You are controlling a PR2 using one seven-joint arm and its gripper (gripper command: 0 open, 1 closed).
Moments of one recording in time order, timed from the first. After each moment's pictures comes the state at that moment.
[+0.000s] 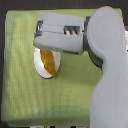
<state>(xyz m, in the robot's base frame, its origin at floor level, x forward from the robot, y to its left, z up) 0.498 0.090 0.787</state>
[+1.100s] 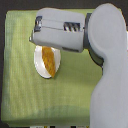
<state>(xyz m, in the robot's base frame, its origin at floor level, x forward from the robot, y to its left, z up) 0.505 0.093 0.815</state>
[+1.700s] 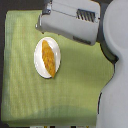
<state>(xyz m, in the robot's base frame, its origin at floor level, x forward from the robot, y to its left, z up) 0.526 0.036 0.891</state>
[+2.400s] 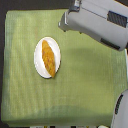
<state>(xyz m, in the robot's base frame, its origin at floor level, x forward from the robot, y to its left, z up) 0.522 -0.090 0.905</state>
